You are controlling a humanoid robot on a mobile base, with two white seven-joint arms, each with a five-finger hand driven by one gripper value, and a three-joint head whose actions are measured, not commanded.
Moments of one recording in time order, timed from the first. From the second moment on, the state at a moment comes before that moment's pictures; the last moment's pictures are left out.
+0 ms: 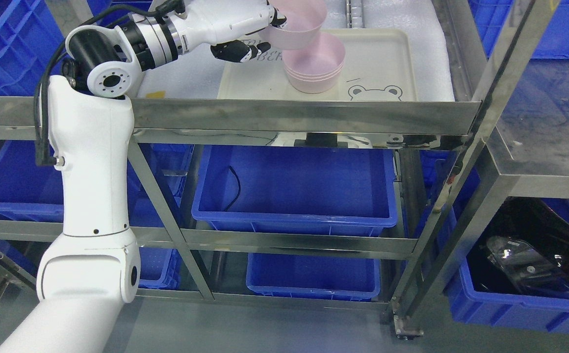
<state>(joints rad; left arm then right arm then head) -0.91 0.14 -0.01 -1.36 -0.86 -0.79 -0.87 0.00 0.00 0.05 0.00 0.06 -0.08 -0.03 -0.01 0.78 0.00</state>
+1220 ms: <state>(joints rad) -1.02 0.04 -0.13 -1.09 -1.01 -0.78 -0.86 0.00 0.00 0.05 0.00 0.06 -0.08 -0.03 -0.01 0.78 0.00</state>
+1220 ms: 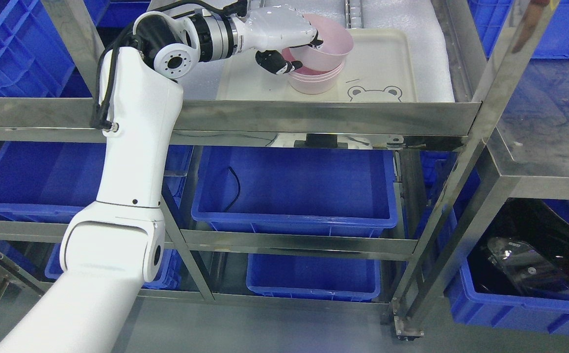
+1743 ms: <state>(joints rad) -1.02 0.01 -0.12 -1.05 -1.03 -0.78 -0.86 0.00 0.00 0.05 0.00 0.06 -0.08 -0.03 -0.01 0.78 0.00</state>
